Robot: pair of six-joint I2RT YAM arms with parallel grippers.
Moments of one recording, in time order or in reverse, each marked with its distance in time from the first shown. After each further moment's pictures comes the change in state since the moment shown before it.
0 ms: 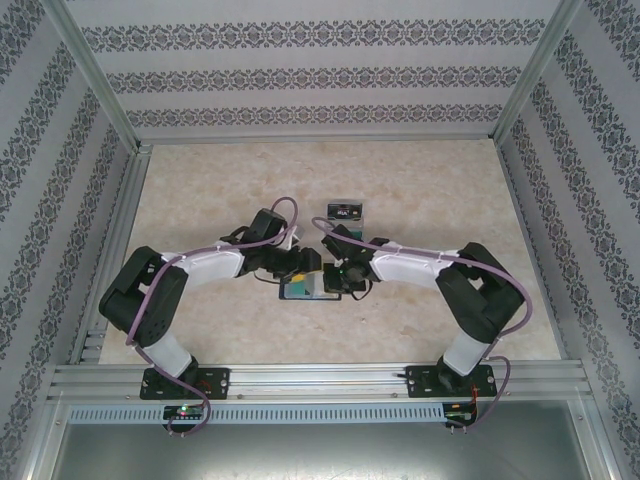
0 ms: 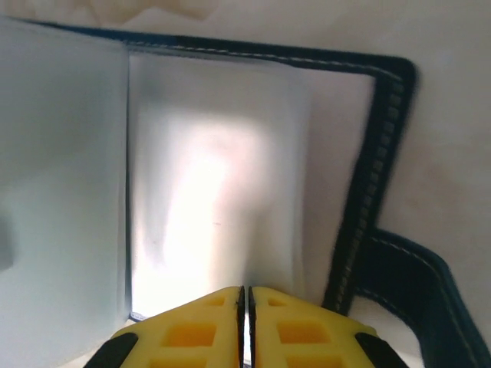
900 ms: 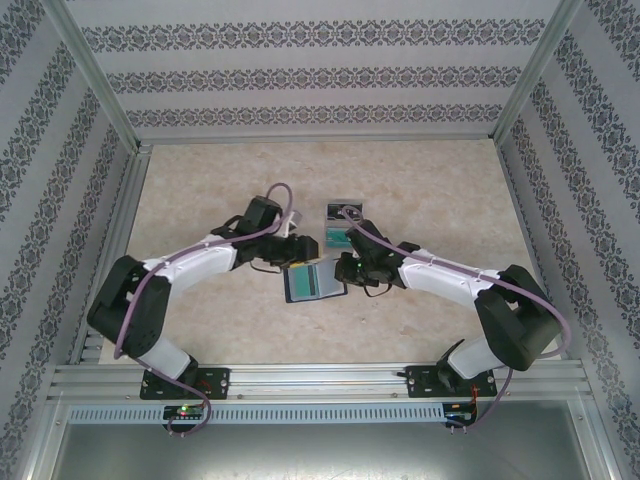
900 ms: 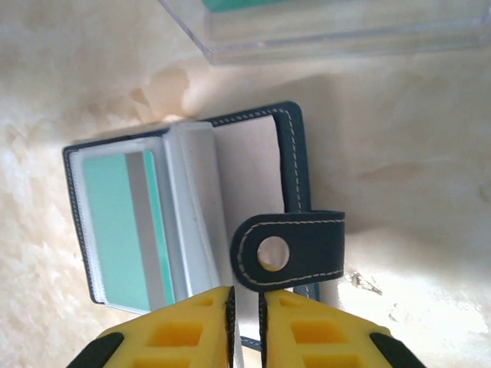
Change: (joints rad) left arm 0.048 -0.106 0.051 -0.103 -0.042 0.062; right arm -0.069 -0.208 -0.104 0.081 0.023 0.076
